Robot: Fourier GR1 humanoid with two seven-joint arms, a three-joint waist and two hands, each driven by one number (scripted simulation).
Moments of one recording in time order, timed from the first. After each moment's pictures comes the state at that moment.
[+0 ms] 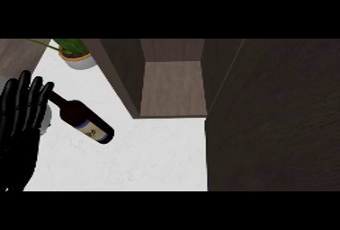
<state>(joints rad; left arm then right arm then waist) 0.00 0.15 -0.01 -2.10 0.03 -0.02 -0.03 0.01 -0.11 0.00 -2.10 0.03 0.01 0.04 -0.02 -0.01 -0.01</state>
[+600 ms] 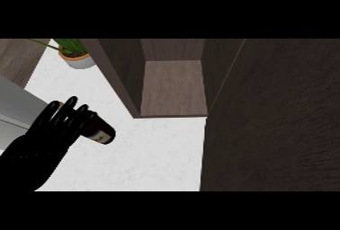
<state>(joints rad) 0.04 0.27 -0.05 -1.98 0.73 -0.47 0.07 0.11 -0.10 0.11 -2.19 -0.08 0.11 0.09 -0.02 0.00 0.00</state>
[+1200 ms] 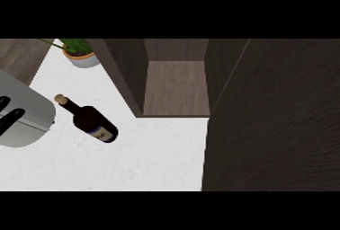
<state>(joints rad) 0.01 0.61 0.17 -1.95 1.45 -0.54 0.35 0.15 -0.13 0.14 -2.42 -0.16 0.11 0.32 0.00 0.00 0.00</state>
